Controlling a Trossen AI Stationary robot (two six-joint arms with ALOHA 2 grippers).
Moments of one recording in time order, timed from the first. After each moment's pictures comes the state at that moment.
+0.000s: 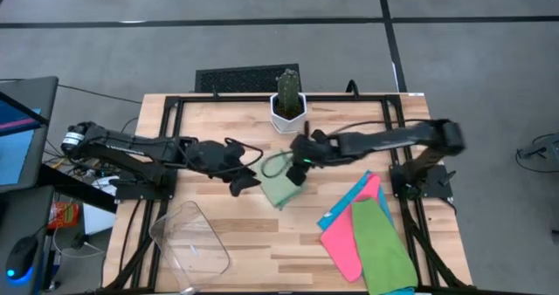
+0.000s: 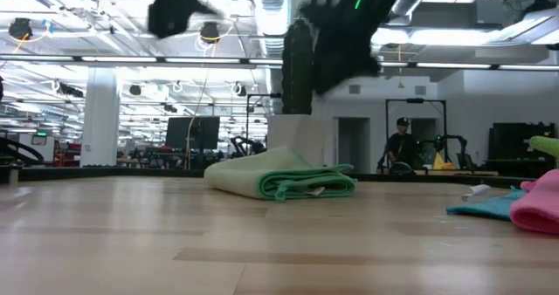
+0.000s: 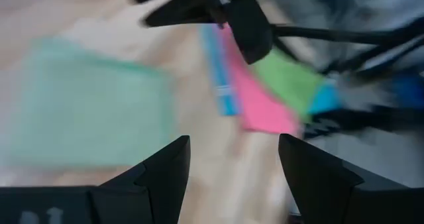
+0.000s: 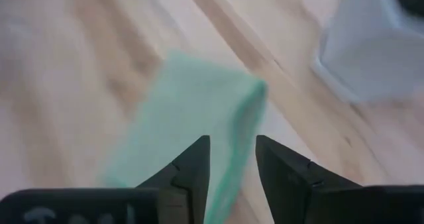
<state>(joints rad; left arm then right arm) -0.12 1.18 0.96 -0.29 0.00 -0.82 0.06 1.61 1.26 -0.59 0.30 0.47</state>
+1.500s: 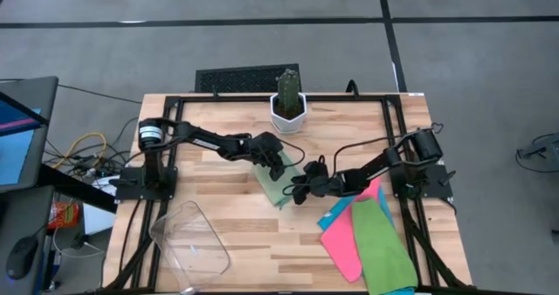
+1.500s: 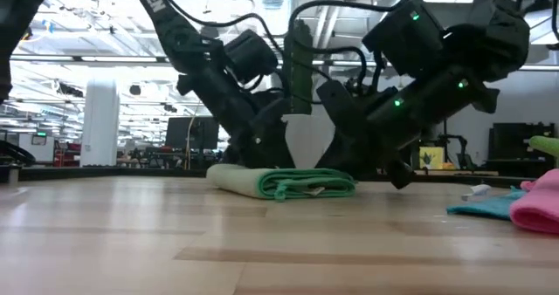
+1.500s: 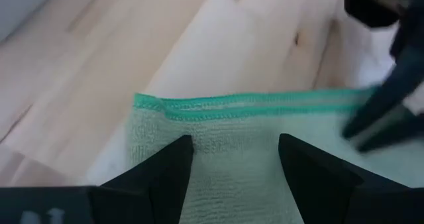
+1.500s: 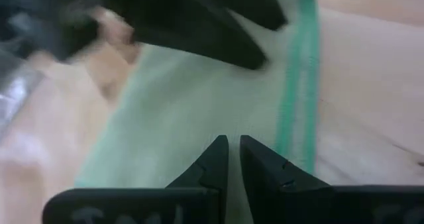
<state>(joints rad) 0.21 1.91 0.97 0.14 0.04 -0.38 0.20 1.87 0.66 0.56 0.47 0.83</state>
